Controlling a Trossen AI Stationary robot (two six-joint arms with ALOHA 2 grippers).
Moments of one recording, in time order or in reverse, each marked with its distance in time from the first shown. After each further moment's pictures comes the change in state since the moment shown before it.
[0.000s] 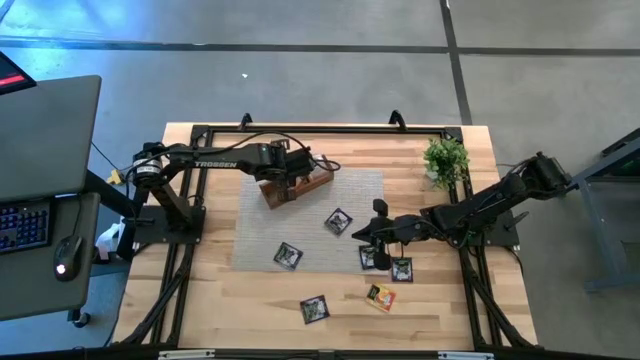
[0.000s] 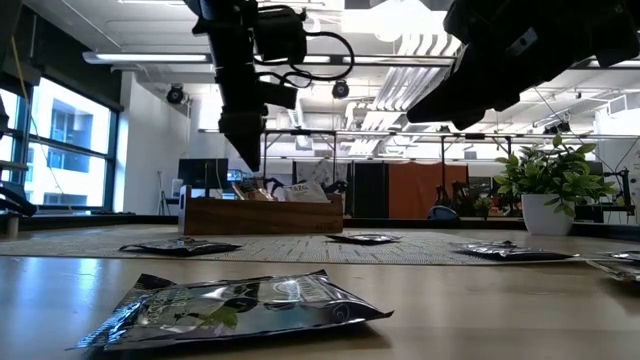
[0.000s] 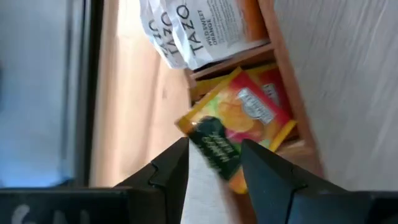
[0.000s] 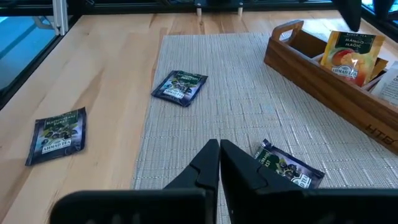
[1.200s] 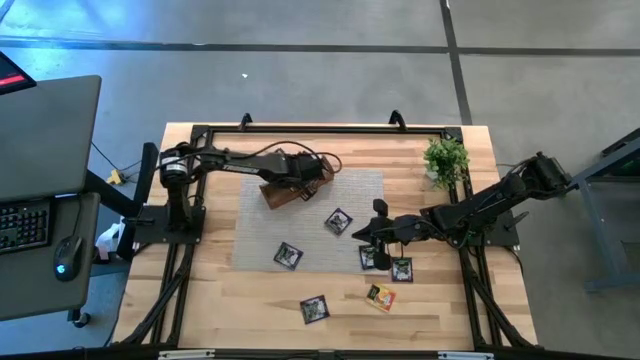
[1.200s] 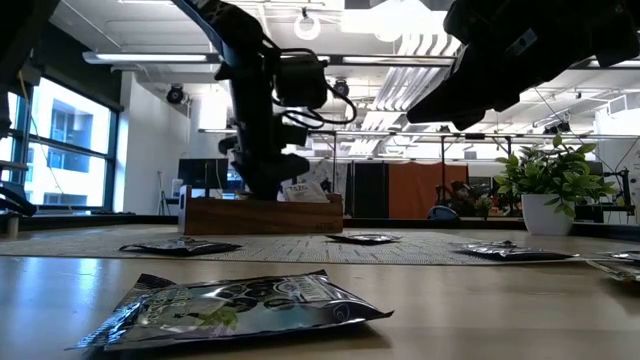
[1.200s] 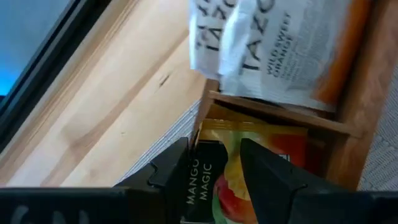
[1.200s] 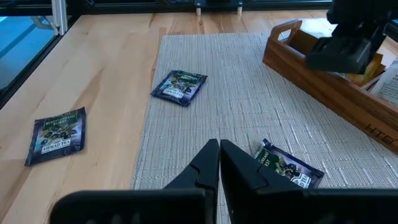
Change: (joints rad) left arm -0.008 0.202 0.001 0.136 -0.123 -0.596; right arm 0.000 0.000 0.000 -0.001 0.001 0.002
